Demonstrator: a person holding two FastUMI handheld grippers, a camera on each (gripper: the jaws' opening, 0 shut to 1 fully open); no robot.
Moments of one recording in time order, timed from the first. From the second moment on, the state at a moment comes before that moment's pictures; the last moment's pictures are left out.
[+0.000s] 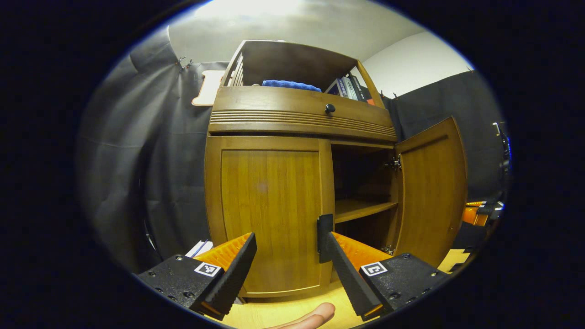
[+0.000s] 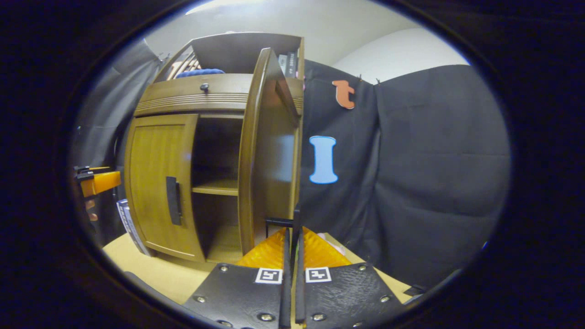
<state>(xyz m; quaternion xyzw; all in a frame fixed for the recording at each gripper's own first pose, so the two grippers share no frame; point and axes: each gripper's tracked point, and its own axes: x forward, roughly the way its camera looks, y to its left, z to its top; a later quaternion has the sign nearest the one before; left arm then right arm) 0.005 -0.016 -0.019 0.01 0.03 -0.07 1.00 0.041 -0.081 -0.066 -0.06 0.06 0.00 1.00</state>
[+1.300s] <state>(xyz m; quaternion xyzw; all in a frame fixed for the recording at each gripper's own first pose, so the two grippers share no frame) 0.025 -0.081 -0.087 0.01 0.07 -0.07 0.99 0.075 -0.183 -0.074 -0.02 0.11 0.16 0.98</state>
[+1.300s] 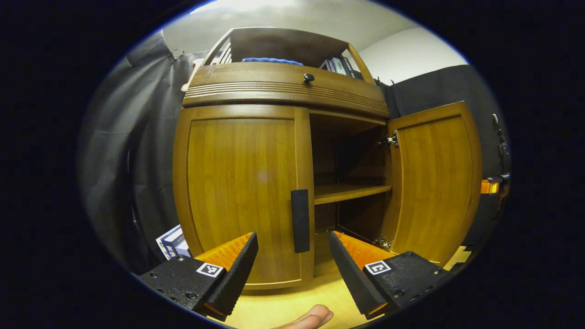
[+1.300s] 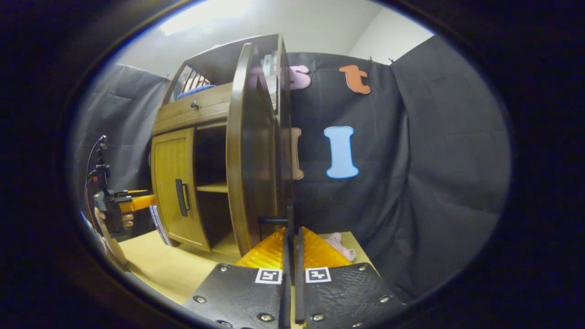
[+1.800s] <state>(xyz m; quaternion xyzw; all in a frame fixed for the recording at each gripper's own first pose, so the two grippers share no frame) 0.076 -0.103 -0.109 0.03 0.08 -0.06 0.99 0.003 -0.229 -0.002 -0.02 0.05 0.07 1.00</state>
